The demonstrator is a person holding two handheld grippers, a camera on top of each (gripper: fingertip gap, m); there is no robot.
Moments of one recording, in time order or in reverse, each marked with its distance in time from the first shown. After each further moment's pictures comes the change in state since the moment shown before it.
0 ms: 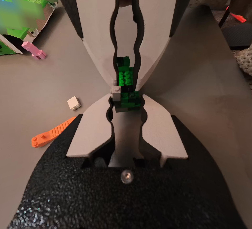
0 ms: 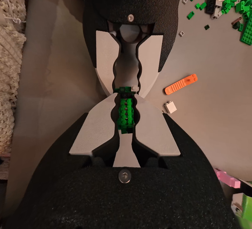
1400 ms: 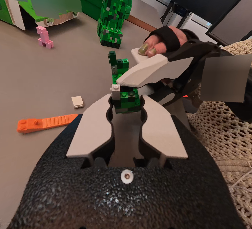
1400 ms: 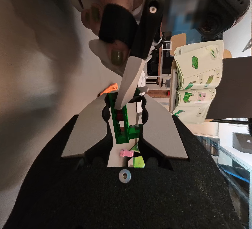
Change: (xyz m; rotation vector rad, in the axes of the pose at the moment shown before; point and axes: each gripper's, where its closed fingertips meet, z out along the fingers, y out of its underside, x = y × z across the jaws) left arm -0.031 -0.026 -0.030 0.253 0.141 -0.525; right arm 0.054 -0.024 -0.004 -0.053 0.863 -0.541
